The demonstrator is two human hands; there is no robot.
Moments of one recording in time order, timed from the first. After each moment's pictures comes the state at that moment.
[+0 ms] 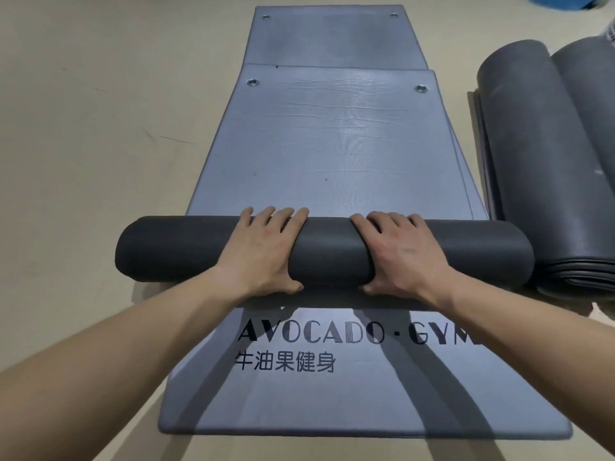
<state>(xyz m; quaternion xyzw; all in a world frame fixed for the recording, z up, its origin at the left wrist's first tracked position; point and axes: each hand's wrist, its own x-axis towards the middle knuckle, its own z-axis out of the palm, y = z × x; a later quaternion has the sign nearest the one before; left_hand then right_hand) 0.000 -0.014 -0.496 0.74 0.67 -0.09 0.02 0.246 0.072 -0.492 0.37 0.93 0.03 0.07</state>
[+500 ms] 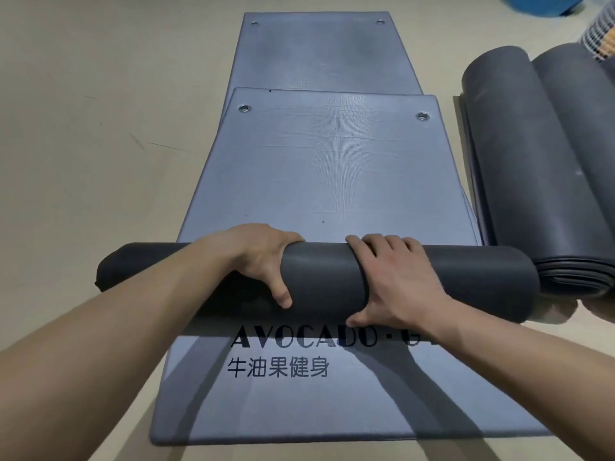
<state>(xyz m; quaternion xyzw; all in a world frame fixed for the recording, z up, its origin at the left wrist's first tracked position) -0.007 0.026 -0.467 0.68 0.62 -0.17 0.36 0.253 0.039 -0.476 0.40 0.91 -0.02 0.14</state>
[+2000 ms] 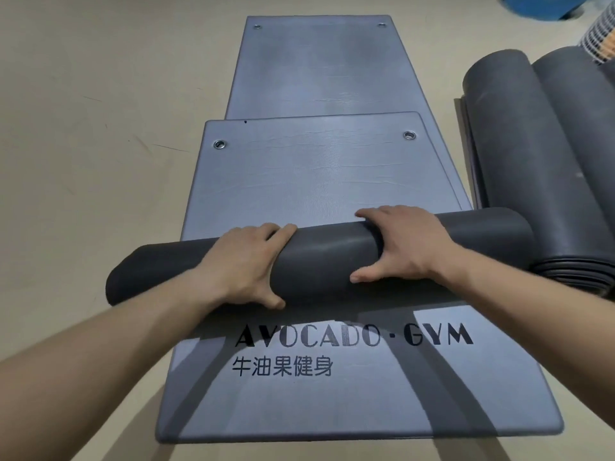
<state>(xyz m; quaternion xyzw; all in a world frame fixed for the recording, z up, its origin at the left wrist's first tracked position) -0.011 -0.023 -0.471 0.75 0.64 -0.10 0.11 0.247 0.091 -0.453 0.41 0.90 -0.07 0.13</state>
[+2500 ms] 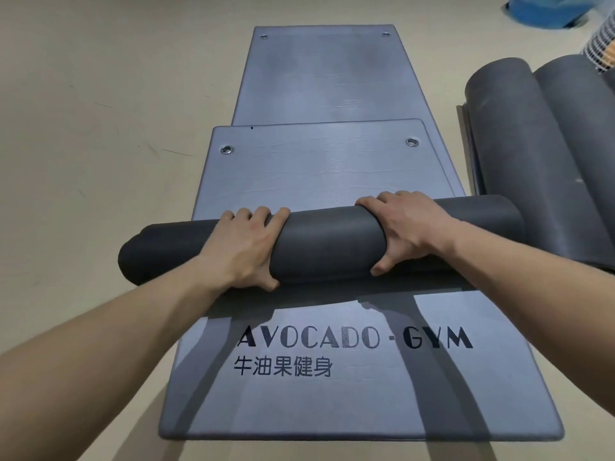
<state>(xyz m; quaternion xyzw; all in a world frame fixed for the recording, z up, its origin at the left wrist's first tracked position) -0.016 -0.010 -0.466 0.72 0.68 -0.14 0.01 0.245 0.132 -0.447 0.35 0.92 -0.02 0.17</state>
